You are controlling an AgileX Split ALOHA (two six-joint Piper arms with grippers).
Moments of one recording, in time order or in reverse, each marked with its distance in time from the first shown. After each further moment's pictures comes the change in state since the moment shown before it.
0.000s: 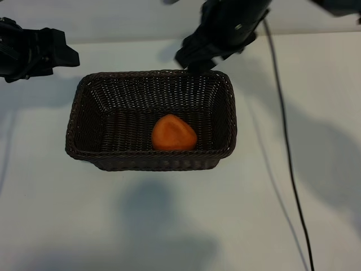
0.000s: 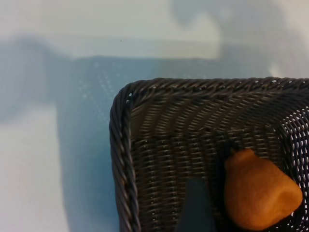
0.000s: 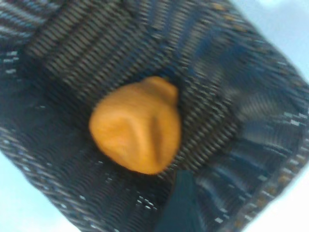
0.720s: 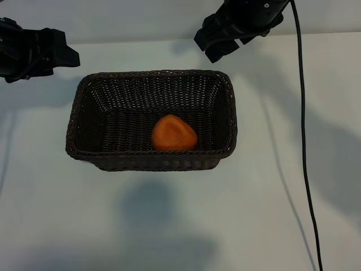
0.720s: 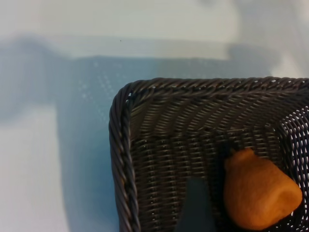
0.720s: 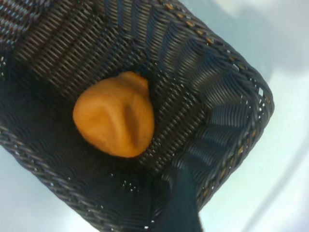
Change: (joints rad) left arm 0.000 0.000 0.000 0.000 0.000 0.000; right arm -0.034 -0.067 -0.001 -0.003 0.046 0.002
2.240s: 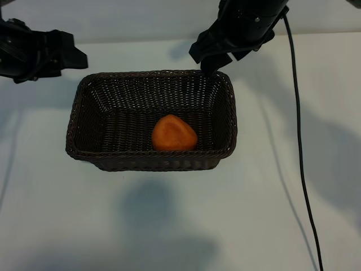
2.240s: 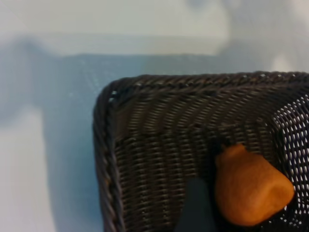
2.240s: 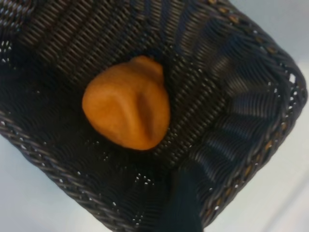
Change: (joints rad) left arm -0.046 0.010 0.000 -0.001 -0.001 -0.001; right arm 0.000 0.051 0.020 0.050 -0.003 -0.004
